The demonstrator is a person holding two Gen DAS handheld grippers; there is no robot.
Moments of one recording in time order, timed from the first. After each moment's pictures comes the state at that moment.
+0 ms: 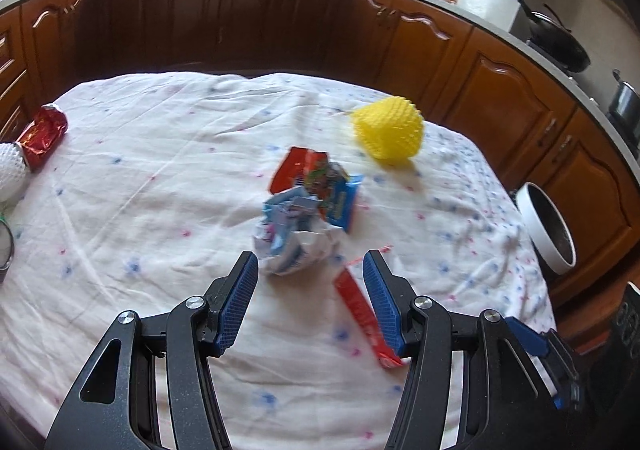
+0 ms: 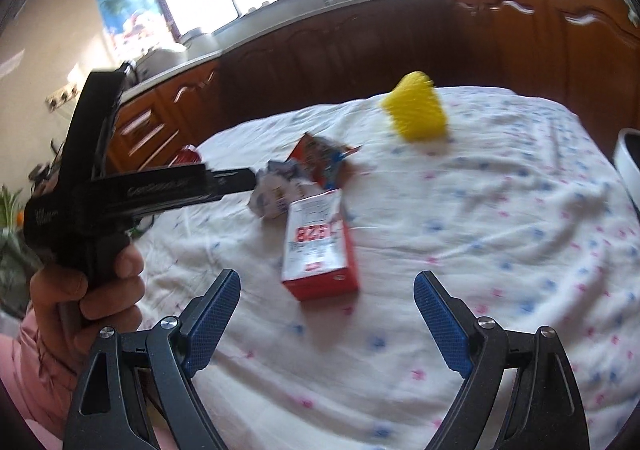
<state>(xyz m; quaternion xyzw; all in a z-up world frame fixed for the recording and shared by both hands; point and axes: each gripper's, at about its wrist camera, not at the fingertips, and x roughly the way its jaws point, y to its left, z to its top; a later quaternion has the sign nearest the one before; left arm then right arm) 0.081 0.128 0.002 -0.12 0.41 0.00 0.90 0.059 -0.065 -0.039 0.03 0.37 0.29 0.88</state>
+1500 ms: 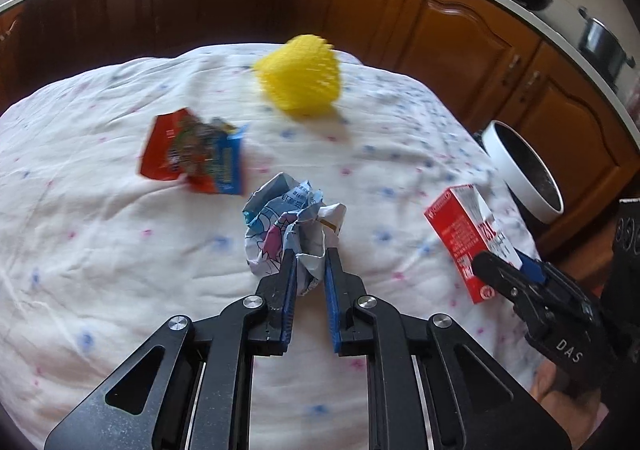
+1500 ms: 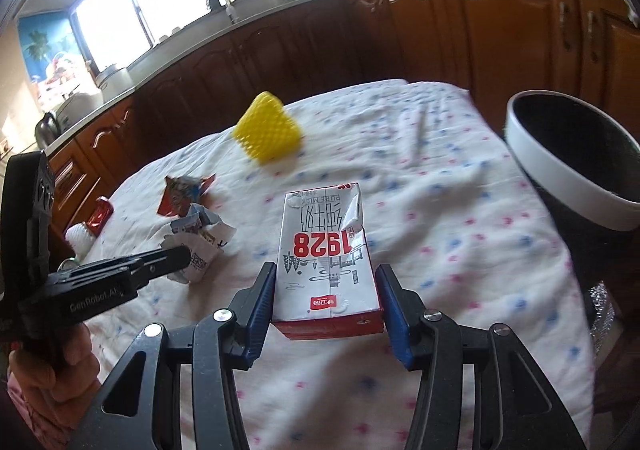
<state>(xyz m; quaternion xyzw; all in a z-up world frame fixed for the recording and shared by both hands) 0.105 0.039 -0.024 -0.07 0.45 -0.09 0.89 0.095 -0.168 -0.043 0.08 0.38 0.14 0.91</state>
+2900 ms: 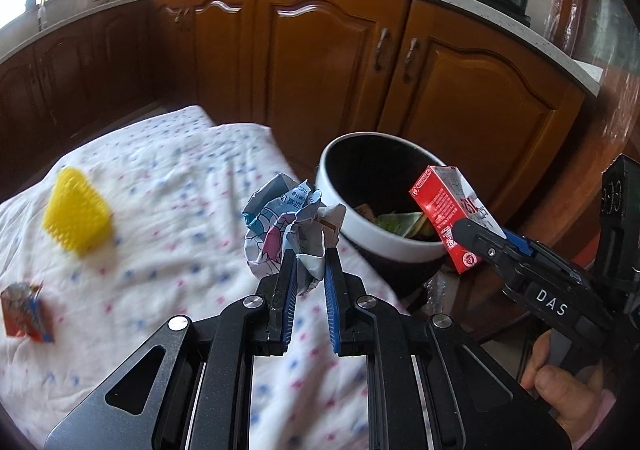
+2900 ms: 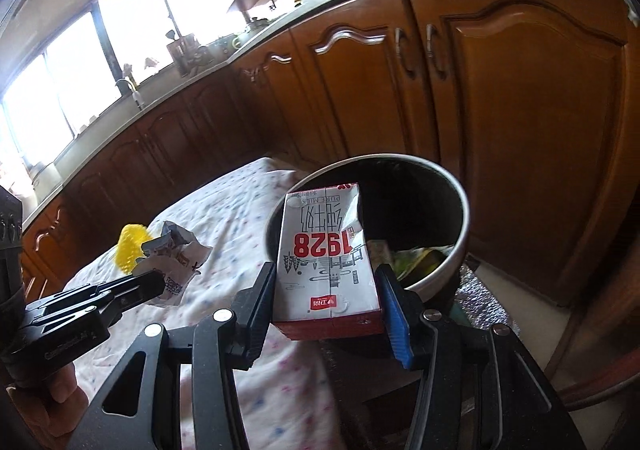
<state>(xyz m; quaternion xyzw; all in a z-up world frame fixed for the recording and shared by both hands) 0.146 -0.165 0.029 0.03 0.39 -0.24 0.89 0.102 -0.357 -0.001 0.16 0.31 -0.02 0.94</state>
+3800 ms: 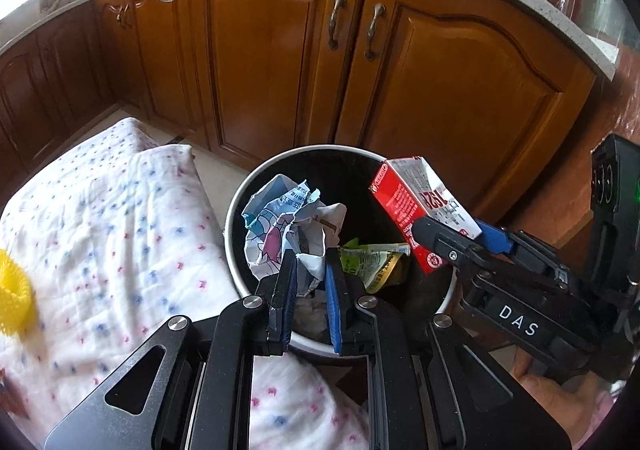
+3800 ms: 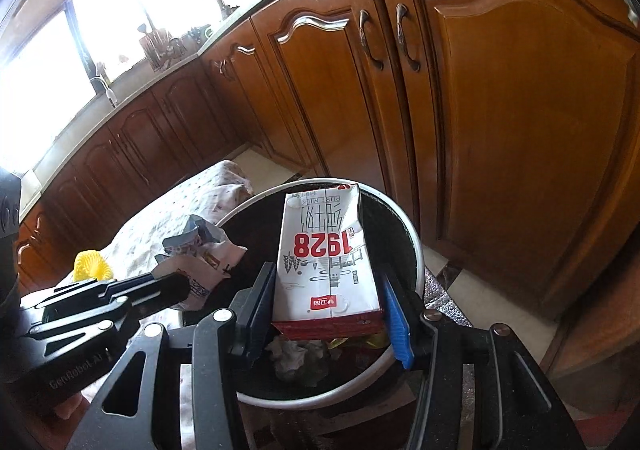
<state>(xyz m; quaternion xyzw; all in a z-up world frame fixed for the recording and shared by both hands) 0.222 -0.272 0.017 0.07 0.42 -0.28 0.86 0.159 -0.416 -0.010 0.16 0.34 -0.04 0.92</state>
